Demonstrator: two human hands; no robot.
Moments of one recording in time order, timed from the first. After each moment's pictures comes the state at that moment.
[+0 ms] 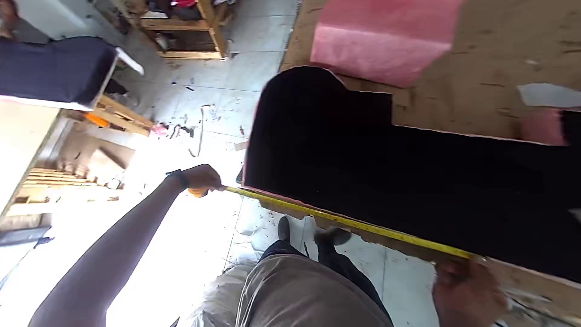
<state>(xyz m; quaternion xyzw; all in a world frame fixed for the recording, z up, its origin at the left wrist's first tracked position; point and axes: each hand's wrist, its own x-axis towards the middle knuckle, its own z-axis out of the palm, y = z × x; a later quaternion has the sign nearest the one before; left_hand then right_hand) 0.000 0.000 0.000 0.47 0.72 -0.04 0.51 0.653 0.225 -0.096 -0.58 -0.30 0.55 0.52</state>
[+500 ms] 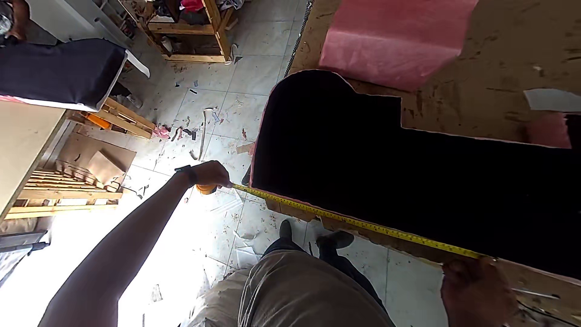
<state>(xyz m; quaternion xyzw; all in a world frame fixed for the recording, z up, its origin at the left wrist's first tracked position) -0.023 0.007 -0.016 0.53 0.68 0.01 0.51 0.655 0.226 -0.107 -0.57 -0.27 0.55 0.54</state>
